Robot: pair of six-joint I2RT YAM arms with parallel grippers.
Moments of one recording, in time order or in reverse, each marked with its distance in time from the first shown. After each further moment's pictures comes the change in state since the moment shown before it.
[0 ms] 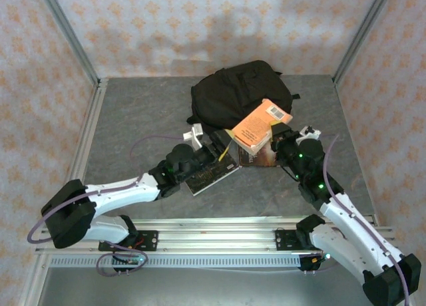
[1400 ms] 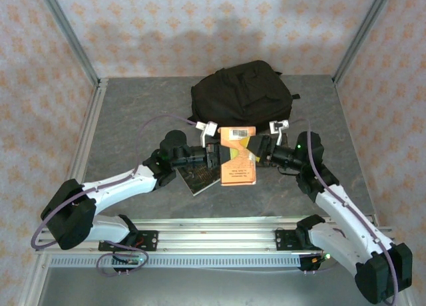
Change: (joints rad) left arm 0.153 -0.005 0.050 -0.068 0.675 0.467; right arm -0.100 0.103 0.001 0.055 -0.880 -0.444
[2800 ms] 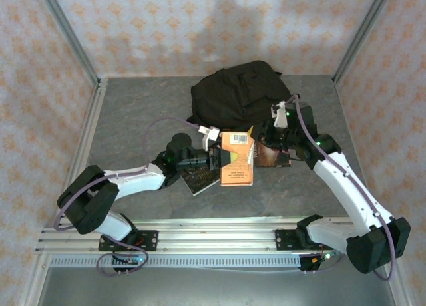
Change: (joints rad) left arm 0.037 0.155 -0.064 0.143 0.019 0.119; right arm -0.006 0.277 0.475 -0.706 0.370 -0.374
